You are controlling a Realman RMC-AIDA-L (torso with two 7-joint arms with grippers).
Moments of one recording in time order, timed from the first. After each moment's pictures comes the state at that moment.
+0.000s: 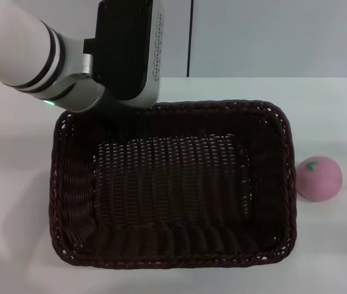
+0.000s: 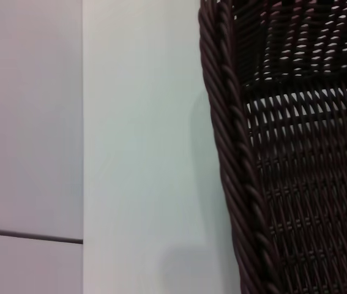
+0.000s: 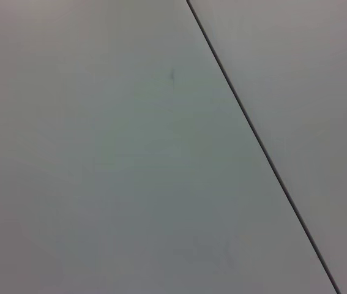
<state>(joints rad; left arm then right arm) -0.56 -2.07 1.62 1.62 2.63 1.47 -1.92 0.32 2.08 -0.49 0.04 -0.86 -1.66 0.59</state>
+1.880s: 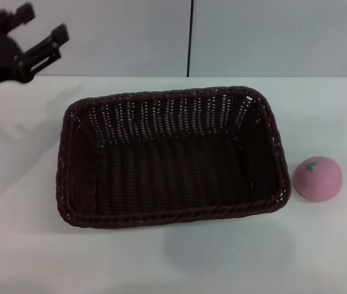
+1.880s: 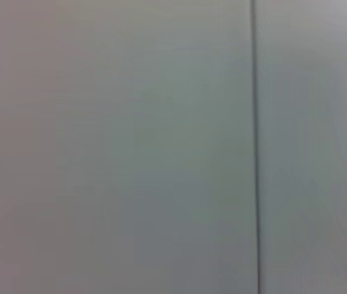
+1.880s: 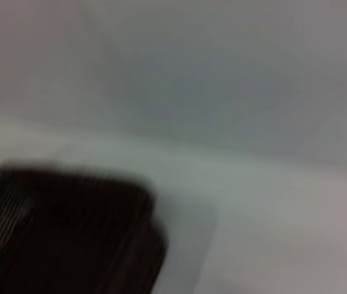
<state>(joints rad) -0.05 -2.07 1.24 1.23 1.23 1.08 -1.31 0.51 1.90 -0.43 -1.29 -2.34 -1.95 2.20</state>
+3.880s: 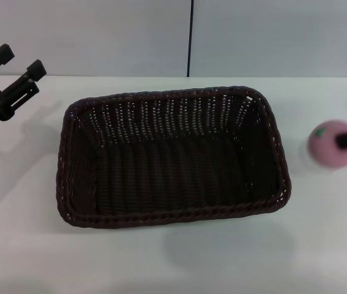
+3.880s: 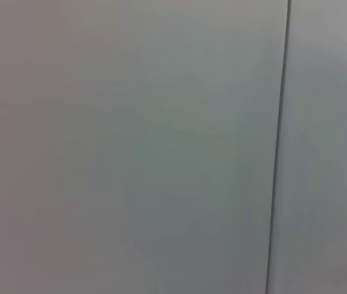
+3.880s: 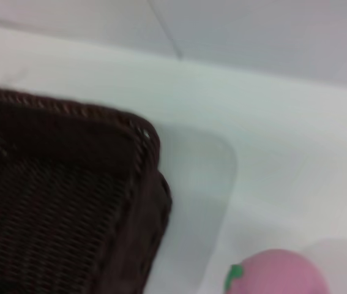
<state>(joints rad) -0.02 -2.06 1.19 0.91 1.02 1.23 -1.09 0.63 2.01 -0.70 -1.15 -2.57 -1.74 2.33</state>
